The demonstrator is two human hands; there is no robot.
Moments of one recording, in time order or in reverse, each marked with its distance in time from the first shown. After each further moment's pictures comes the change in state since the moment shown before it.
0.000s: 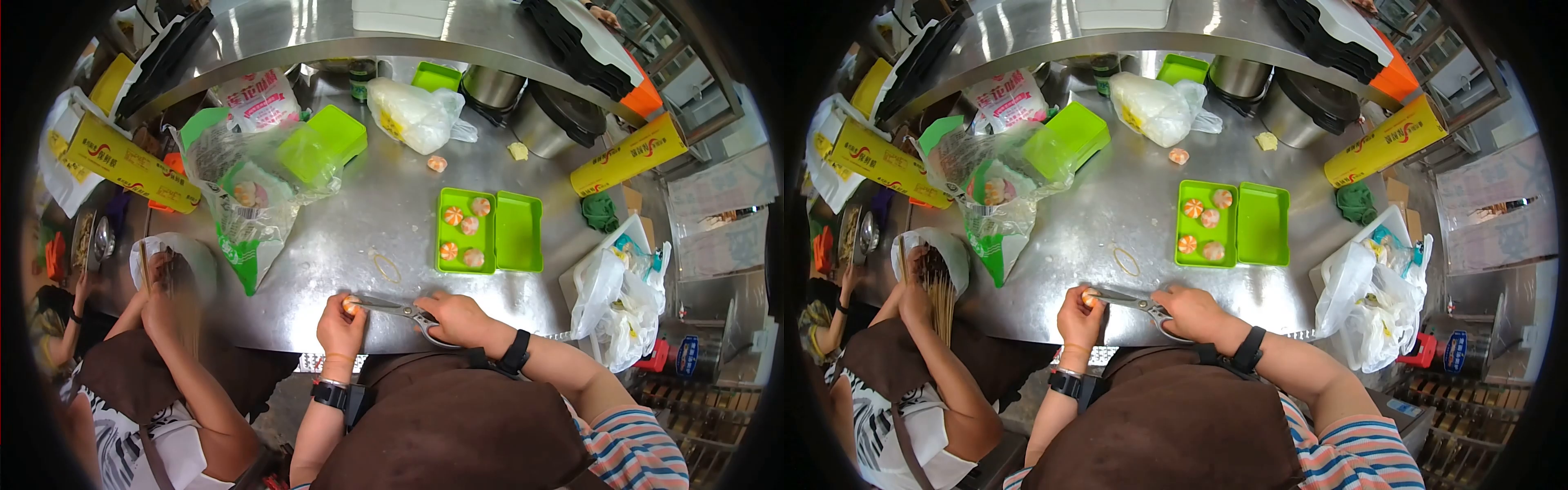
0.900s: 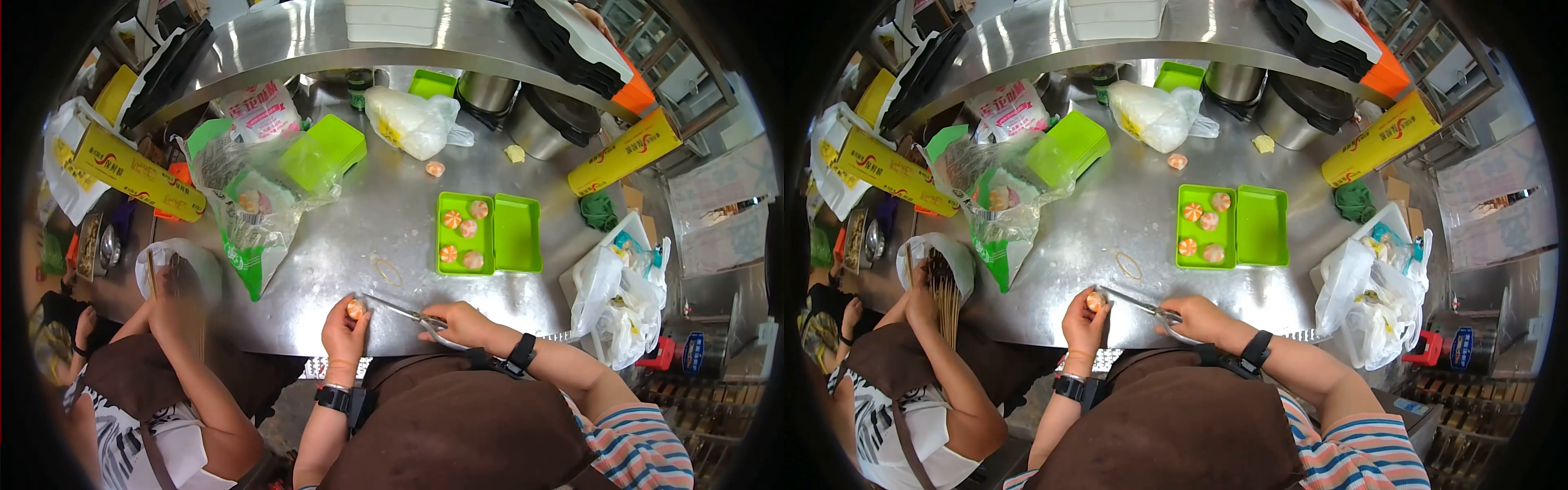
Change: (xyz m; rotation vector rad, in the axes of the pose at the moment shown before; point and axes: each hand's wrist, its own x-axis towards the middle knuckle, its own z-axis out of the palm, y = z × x) left_hand -0.006 -0.001 -0.002 -0.034 -0.026 0.044; right_hand -0.009 0.013 0.010 0.423 -0.017 0.068
